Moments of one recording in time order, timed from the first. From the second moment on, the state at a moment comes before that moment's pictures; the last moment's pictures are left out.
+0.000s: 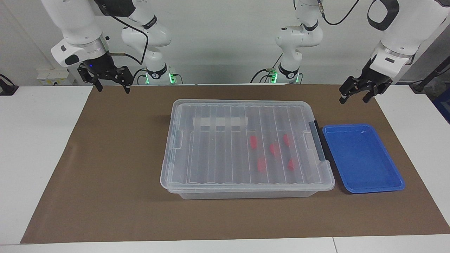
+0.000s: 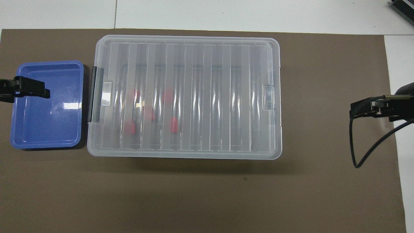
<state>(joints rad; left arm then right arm) -0.03 0.00 0.03 -1.60 -0.09 1.66 -0.04 0.01 -0.05 0.03 -1.61 -0.03 1.51 0.13</state>
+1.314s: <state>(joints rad) -0.03 0.00 0.03 -1.60 -0.09 1.66 -0.04 0.03 -0.05 0.03 -1.65 -0.03 1.62 0.14</state>
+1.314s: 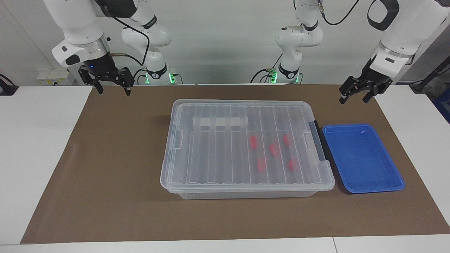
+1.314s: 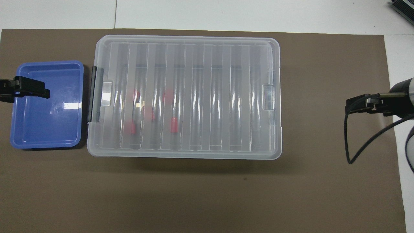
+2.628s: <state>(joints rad) -0.03 0.00 0.03 -1.60 -0.09 1.66 -0.04 0.19 0.03 0.03 -1.87 -0.03 1.99 0.35</state>
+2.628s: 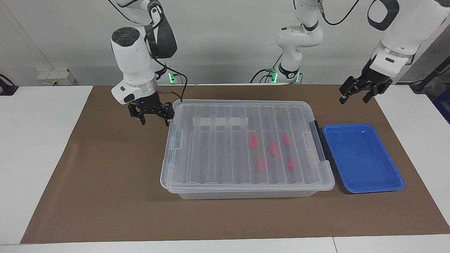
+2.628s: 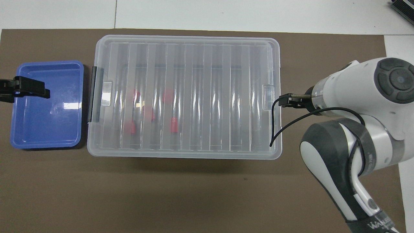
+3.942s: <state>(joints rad) -0.03 0.00 0.03 -1.60 -0.09 1.66 -0.04 0.22 0.04 0.03 -1.95 -0.03 2.01 0.24</state>
